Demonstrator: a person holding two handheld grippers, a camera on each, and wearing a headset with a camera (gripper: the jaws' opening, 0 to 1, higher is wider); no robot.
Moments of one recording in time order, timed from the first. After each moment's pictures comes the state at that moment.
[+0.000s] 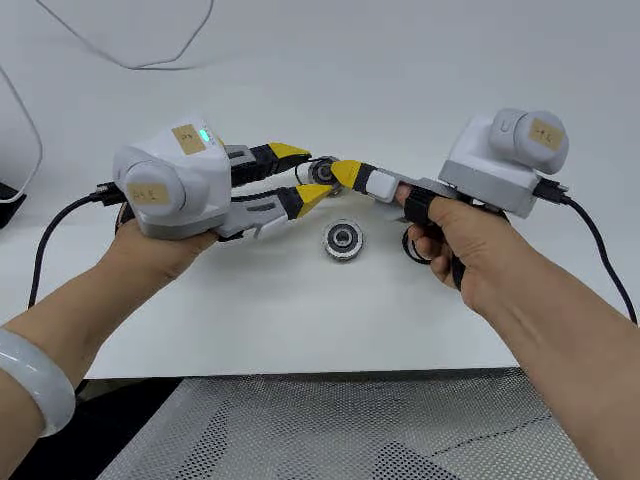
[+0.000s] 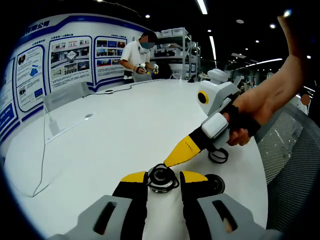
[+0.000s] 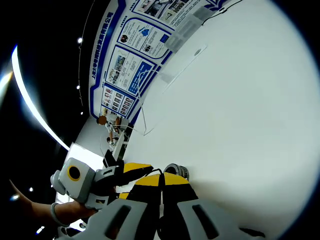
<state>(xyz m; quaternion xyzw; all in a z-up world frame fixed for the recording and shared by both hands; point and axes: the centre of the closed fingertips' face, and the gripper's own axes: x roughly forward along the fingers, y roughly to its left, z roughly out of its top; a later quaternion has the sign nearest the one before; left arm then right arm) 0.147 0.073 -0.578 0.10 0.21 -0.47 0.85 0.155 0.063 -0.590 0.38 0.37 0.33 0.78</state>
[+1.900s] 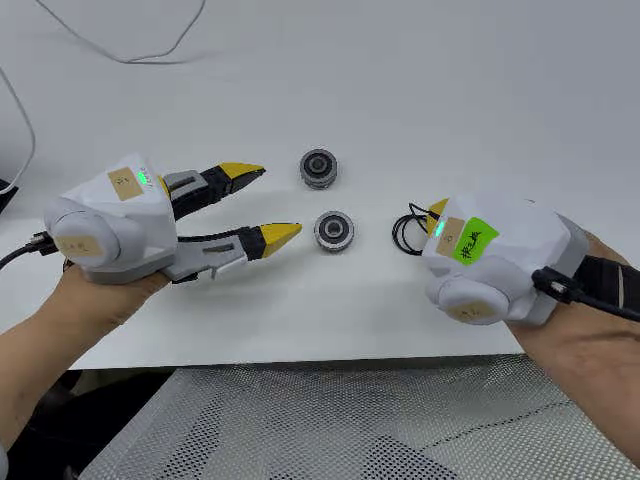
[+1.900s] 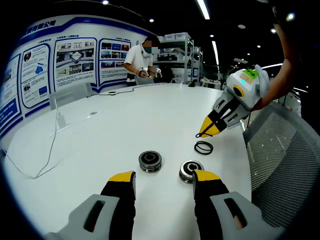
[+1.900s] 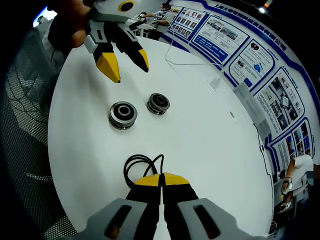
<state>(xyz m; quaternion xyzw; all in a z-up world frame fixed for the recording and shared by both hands) 0.107 0.100 -0.574 0.08 0.21 -0.46 0.86 0.104 -0.037 -0.608 -0.42 0.27 0.39 0.78</state>
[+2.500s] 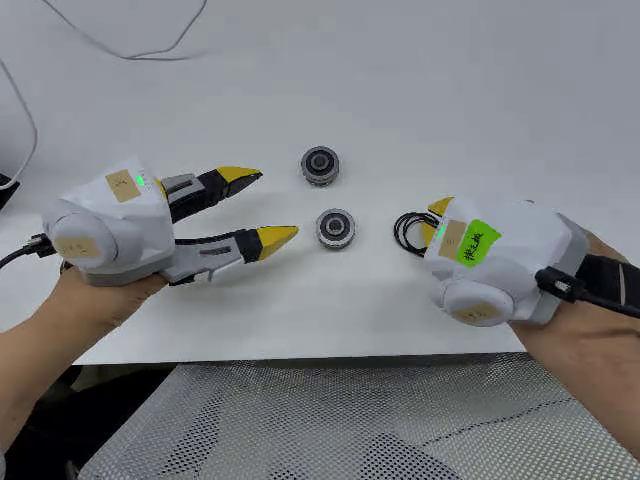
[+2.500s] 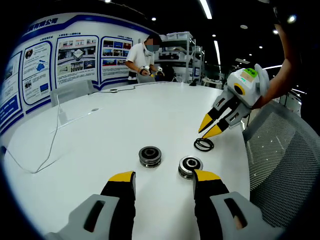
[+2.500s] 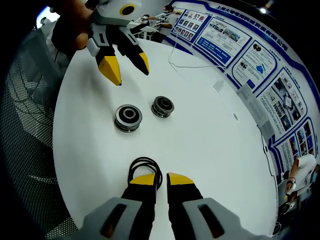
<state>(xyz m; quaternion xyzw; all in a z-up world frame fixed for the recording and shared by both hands) 0.102 0.103 -0.575 0.08 0.21 -0.45 0.86 0.098 -0.034 -0.602 -0.40 0.27 0.40 0.78</state>
